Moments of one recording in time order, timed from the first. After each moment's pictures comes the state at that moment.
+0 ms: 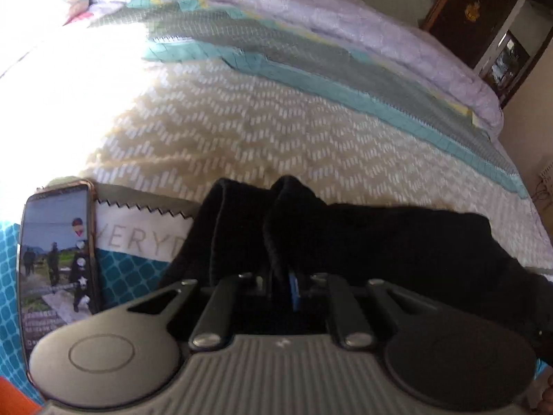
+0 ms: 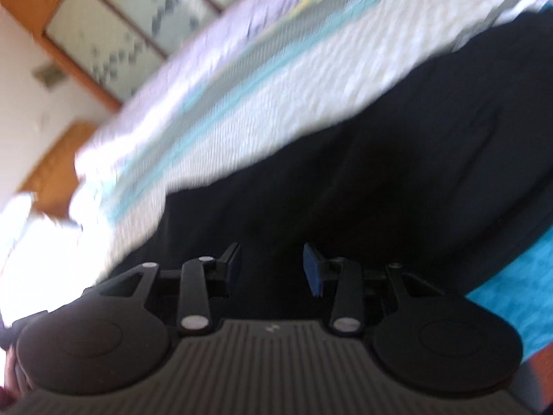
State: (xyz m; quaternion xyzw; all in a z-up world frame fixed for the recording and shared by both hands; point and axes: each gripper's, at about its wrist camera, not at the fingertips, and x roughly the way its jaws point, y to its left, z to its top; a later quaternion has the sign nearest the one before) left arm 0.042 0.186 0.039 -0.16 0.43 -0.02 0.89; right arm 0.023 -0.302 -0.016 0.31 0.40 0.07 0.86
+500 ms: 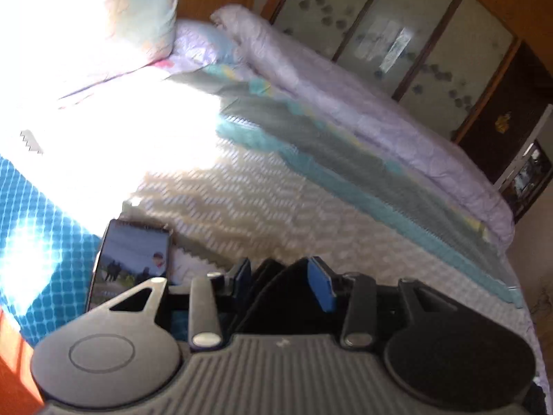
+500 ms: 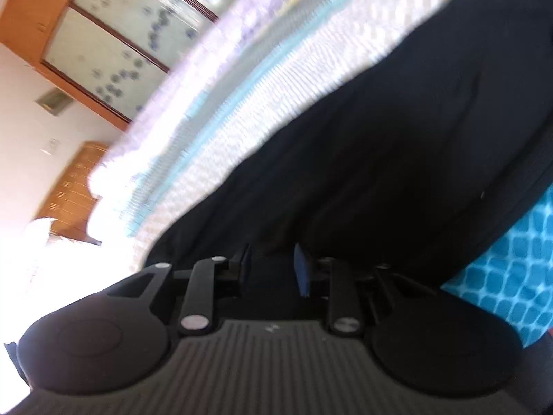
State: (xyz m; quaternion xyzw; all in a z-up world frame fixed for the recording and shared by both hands) left arm -0.008 0.218 0.090 -0.25 0.29 0.06 0.92; right arm -0.006 -0.353 -0.006 0.38 0.34 0.09 0.86
